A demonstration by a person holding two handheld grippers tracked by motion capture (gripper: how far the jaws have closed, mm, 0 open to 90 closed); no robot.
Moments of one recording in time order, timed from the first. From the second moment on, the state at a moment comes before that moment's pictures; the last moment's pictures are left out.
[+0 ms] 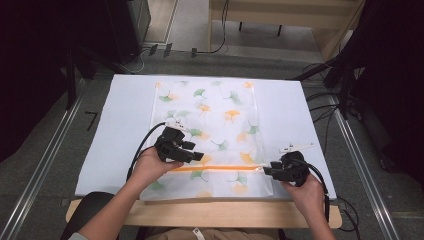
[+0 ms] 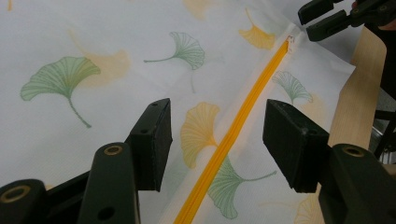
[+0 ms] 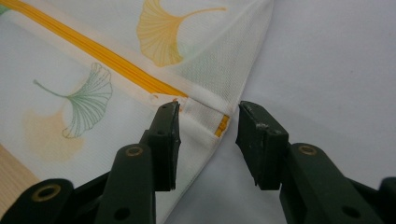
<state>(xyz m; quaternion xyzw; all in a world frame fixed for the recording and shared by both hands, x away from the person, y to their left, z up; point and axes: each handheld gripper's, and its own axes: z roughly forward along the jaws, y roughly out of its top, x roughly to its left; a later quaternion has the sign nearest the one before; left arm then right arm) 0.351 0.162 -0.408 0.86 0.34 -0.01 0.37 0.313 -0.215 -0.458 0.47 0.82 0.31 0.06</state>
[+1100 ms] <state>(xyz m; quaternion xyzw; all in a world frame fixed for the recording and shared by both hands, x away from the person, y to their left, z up) 0.345 0.142 -0.415 0.86 0.33 -0.03 0.38 0.323 -0.200 -0.456 0.46 0.83 0.31 0.05</state>
